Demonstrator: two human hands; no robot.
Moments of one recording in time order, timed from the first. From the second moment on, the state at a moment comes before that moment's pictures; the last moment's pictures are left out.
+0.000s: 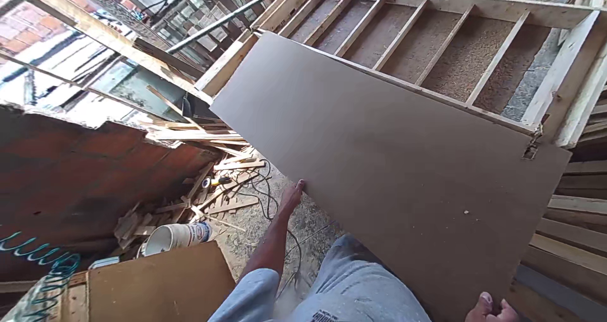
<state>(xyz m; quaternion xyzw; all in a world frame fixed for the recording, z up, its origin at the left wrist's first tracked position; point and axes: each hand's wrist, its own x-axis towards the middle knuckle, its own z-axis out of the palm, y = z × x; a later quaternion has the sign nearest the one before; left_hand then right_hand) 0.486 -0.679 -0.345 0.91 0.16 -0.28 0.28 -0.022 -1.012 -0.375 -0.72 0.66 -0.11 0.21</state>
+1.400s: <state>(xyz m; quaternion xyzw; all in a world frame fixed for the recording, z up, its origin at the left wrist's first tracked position) 0.435 -0.724 -0.337 0.83 0.24 -0.30 0.40 -0.023 -1.044 -0.360 -0.65 0.65 -0.16 0.35</state>
